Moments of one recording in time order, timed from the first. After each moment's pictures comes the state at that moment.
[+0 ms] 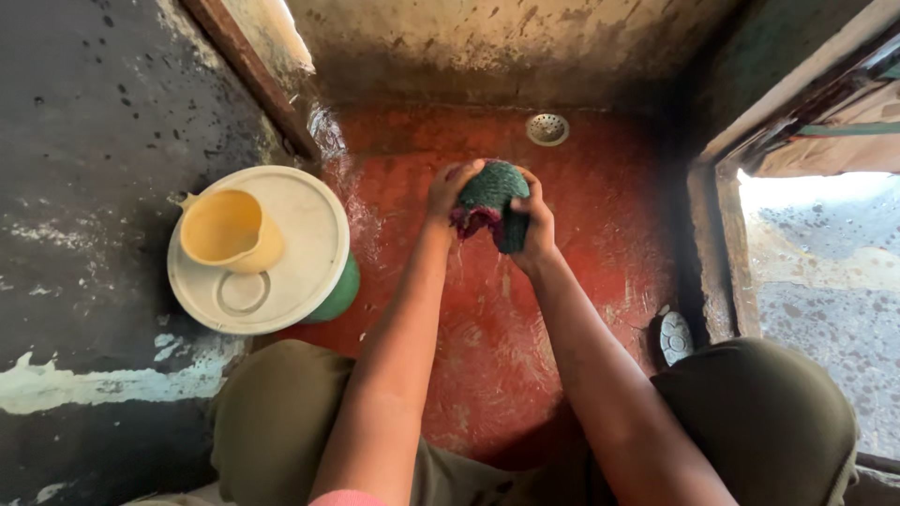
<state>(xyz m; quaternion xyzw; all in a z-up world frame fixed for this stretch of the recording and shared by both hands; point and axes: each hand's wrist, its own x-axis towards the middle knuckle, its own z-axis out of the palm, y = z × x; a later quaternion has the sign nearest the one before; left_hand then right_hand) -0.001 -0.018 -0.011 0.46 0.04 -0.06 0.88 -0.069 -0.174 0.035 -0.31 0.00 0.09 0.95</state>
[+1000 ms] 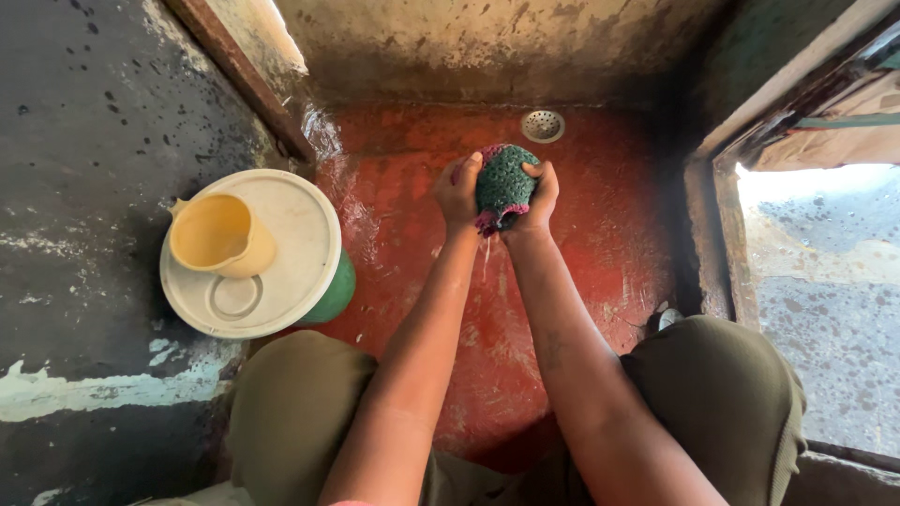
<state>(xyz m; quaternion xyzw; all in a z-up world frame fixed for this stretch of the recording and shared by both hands) -0.001 -0.074 -0.009 0.51 0.08 0.23 0.83 -0.036 -0.166 0.061 -0.19 0.11 0.05 0.97</state>
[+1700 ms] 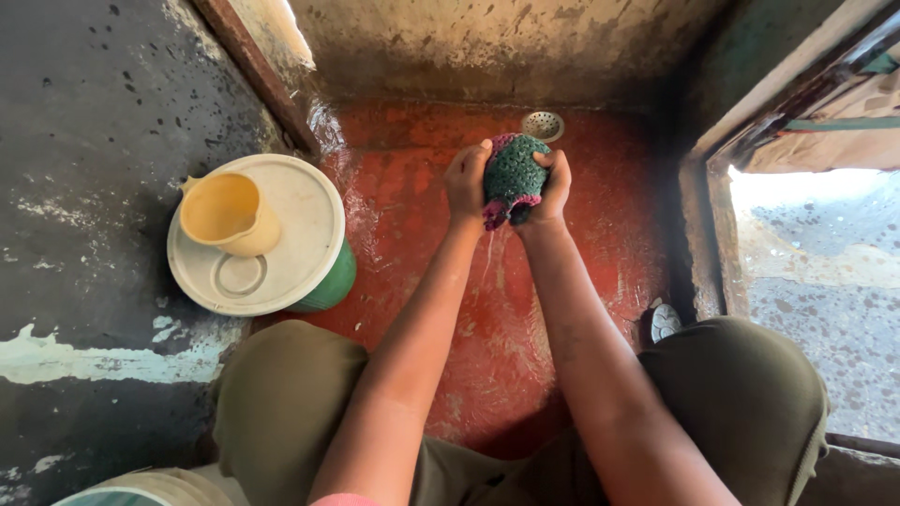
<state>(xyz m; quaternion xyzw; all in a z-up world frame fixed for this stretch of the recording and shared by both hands) -0.015 -0.080 0.014 0.49 0.02 0.18 0.85 -0.053 -0.183 0.083 -0.23 0.01 0.06 0.97</state>
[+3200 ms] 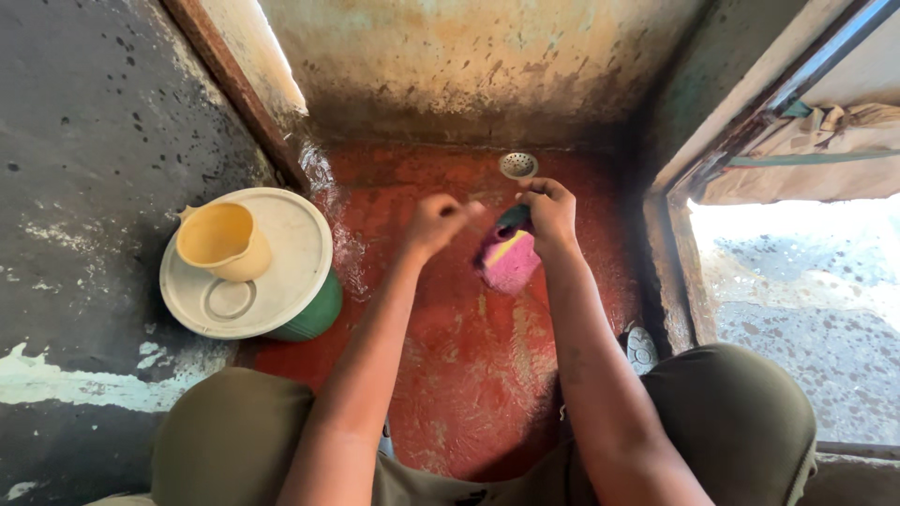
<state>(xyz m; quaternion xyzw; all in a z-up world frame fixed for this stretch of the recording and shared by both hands) -0.057 -0.022 0.071 0.82 -0.05 -0.03 0.57 -0.048 -0.241 0.087 -0.61 0.13 -0.03 0.78</state>
